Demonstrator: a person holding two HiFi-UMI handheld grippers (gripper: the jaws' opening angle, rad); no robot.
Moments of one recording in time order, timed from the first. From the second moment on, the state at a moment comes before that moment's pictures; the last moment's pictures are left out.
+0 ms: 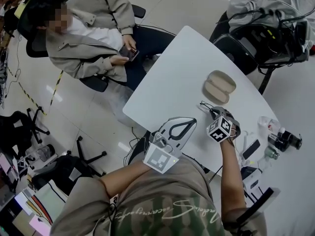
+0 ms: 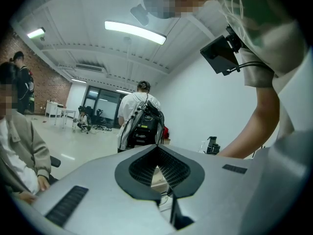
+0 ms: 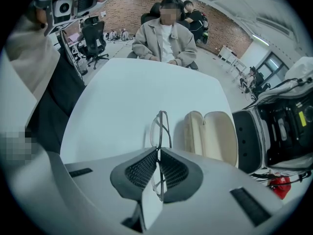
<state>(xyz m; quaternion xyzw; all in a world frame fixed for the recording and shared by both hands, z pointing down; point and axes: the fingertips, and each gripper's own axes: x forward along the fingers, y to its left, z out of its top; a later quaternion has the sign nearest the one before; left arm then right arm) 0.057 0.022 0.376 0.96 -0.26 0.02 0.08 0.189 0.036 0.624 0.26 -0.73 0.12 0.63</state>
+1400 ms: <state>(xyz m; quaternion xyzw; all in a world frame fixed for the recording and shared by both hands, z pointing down) 0.066 0.026 0.381 0.96 -0.27 0.02 0.09 0.205 0.008 0.605 0.26 -0.73 0.09 0.63</state>
